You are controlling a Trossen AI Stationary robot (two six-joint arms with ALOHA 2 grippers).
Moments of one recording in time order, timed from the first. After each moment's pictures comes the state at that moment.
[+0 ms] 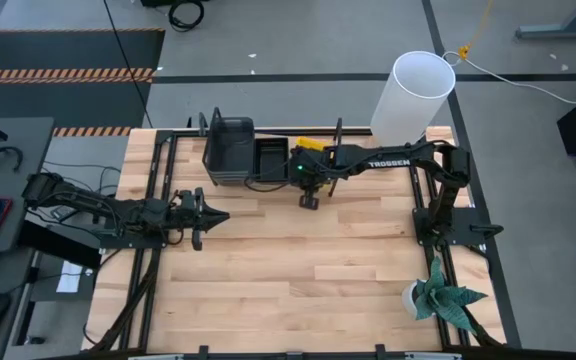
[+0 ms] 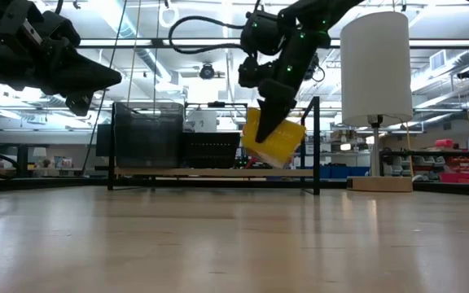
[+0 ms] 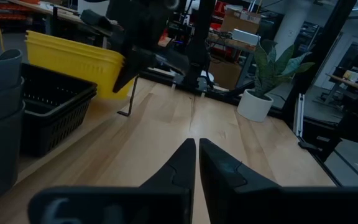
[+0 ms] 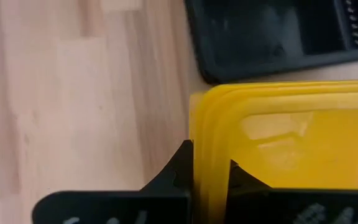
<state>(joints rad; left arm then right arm) -0.20 0.52 0.01 0.46 -0.32 -0.30 -0.23 1.82 1.38 -0.64 0.10 -0.10</state>
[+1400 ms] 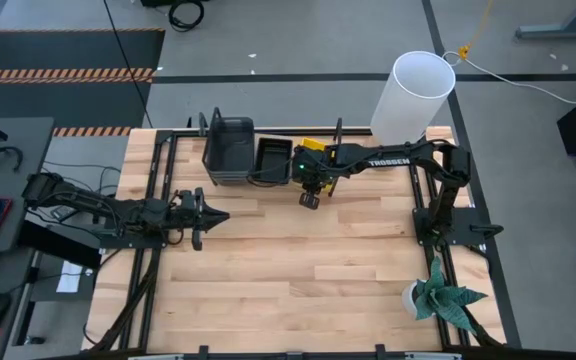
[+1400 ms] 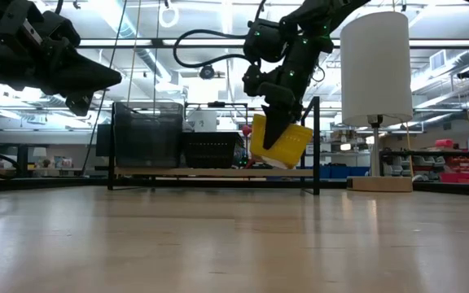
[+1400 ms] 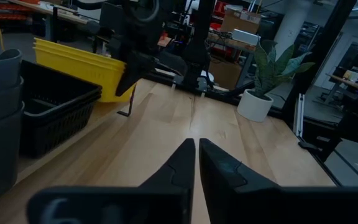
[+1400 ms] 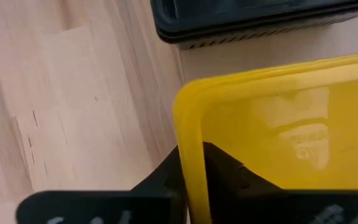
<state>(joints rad) -0.20 0.52 0.01 0.46 -0.32 -0.30 -0.25 1.82 1.35 -0.67 0.06 0.06</state>
